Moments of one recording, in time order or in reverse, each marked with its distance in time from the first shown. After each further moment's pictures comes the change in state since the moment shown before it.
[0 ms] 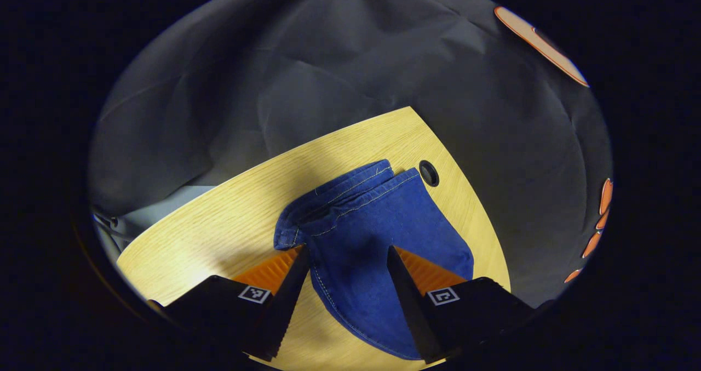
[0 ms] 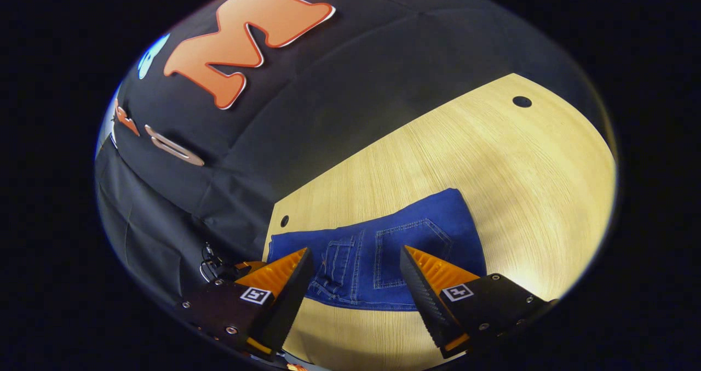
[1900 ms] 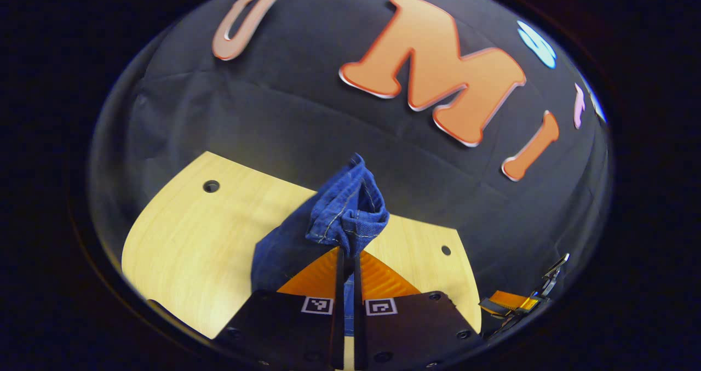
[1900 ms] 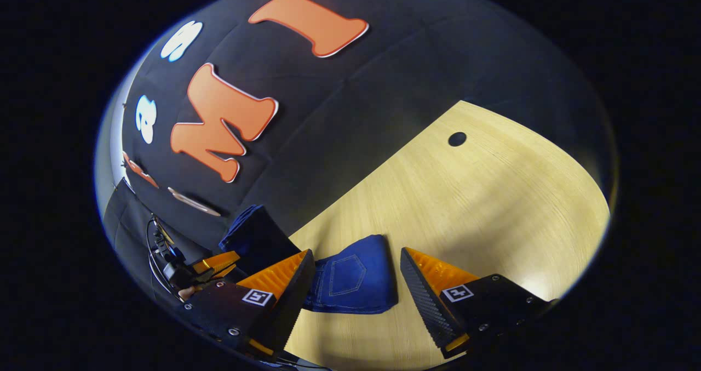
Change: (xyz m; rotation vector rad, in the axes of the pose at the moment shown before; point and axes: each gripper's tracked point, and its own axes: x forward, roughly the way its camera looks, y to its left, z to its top) left arm -0.195 -0.416 -0.239 0.633 -0.094 -0.397; right arm -0.134 -0.137 0.082 0.135 -0.195 0.049
